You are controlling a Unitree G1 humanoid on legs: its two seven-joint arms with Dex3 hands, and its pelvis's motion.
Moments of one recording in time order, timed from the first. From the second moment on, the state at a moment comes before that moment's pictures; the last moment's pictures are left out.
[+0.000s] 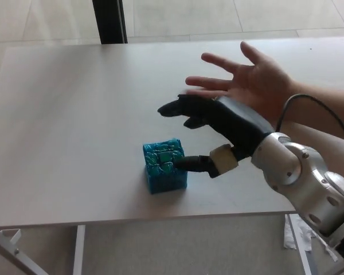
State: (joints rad) left_arm -0.02 0.75 0.41 1.28 -0.10 -0.07 -0.12; right_arm -0.57 -0.41 0.68 0.19 -0.24 0.13 0.07
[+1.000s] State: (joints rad) left_arm -0.04 0.75 0.37 1.28 -0.10 -0.09 -0.12; right_arm -0.60 -0.25 0.81 0.42 -0.60 0.10 -0.05
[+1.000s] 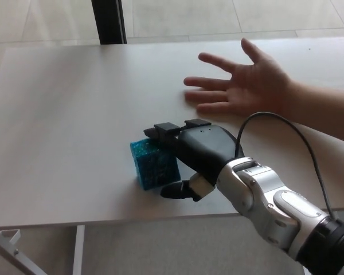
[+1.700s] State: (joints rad) left_arm -0.05 0.73 0.32 1.29 -0.10 -0.10 -0.12; right_arm -0.56 -0.19 0.85 0.55 -0.78 0.05 -0.40
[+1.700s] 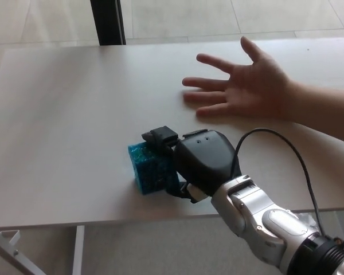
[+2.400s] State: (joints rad) left_arm -0.05 0.72 0.31 1.29 -0.10 -0.10 -0.12; right_arm -0.50 -0.15 0.77 0.63 -0.86 -0.01 -0.74
